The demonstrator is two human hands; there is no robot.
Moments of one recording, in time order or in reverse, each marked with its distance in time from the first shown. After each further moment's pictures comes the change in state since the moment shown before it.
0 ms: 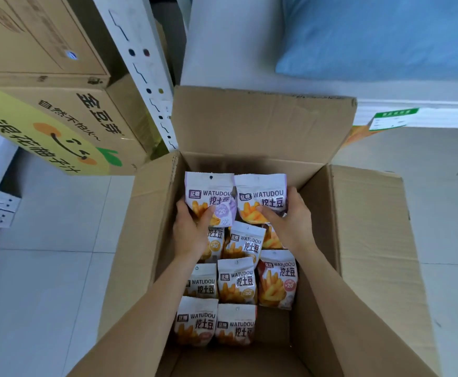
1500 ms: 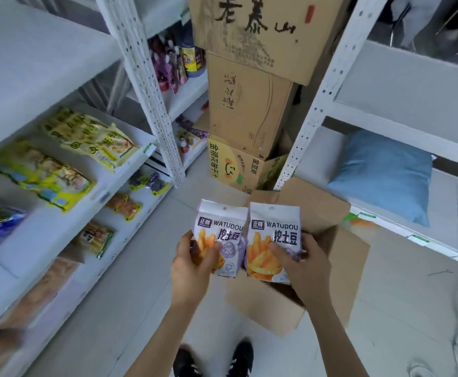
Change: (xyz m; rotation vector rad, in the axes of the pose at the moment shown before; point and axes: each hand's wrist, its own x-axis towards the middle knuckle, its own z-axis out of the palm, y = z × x) left_hand -0.469 0.239 -0.432 -0.327 0.382 -0.060; right_hand -0.414 -0.459 -0.224 0.171 -0.237 -0.114
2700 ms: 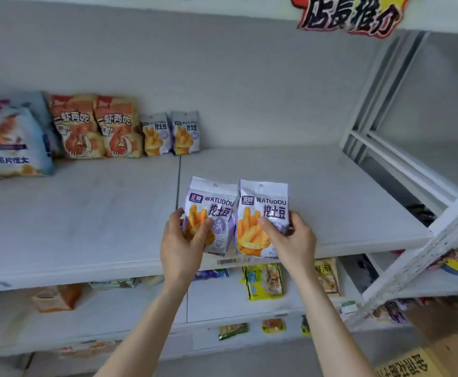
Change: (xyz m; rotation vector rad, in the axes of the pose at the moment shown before) left_hand 0.156 0.071 -0.494 -0.012 1.133 0.044; right_hand -0.045 -0.375 0.524 0.062 -0.775 -0.680
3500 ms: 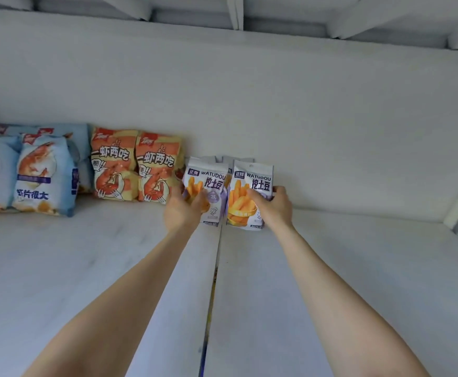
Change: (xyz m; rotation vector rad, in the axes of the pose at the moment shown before) left_hand 0.331 -0.057 0.018 0.098 0.240 -0.031; right_hand 0.267 -0.038 0.269 0.027 -0.185 -0.116
